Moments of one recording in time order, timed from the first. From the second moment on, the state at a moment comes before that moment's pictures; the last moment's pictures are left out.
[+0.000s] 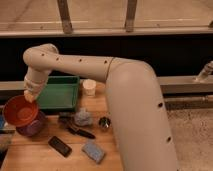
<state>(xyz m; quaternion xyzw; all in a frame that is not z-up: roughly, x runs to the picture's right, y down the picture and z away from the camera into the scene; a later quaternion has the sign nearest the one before) -0.357 0.046 0.686 -0.42 -0.17 0.23 0.86</state>
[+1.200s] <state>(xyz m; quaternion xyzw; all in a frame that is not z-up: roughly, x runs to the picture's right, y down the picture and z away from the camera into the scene) -0.322 0.089 0.739 -0.45 -0.17 0.29 0.83</state>
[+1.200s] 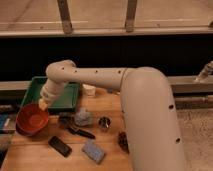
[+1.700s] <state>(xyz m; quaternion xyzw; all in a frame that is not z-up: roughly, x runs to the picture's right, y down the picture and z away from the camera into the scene) -0.359 0.104 0.790 -0.49 -0.18 0.27 0.81</state>
